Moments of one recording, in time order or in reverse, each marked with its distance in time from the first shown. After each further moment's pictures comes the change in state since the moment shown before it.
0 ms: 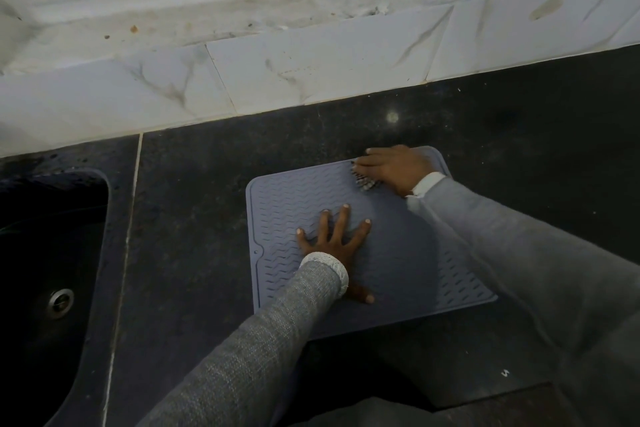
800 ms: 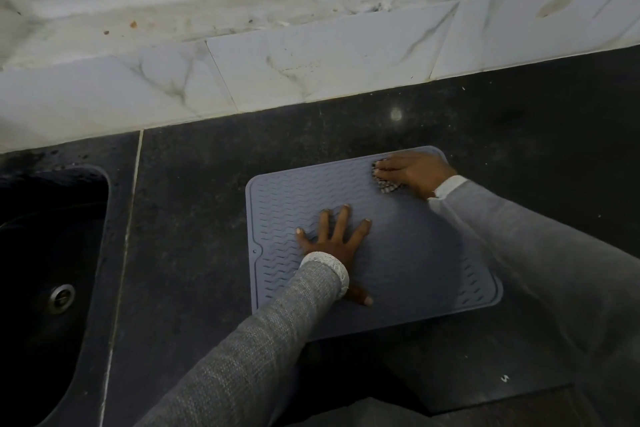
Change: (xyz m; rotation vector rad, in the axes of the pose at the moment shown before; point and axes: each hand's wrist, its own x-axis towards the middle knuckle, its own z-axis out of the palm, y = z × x) left_hand 0.002 0.001 -0.002 0.006 -0.004 -0.004; right_hand -0.012 0.026 0.019 0.477 -0.031 0.243
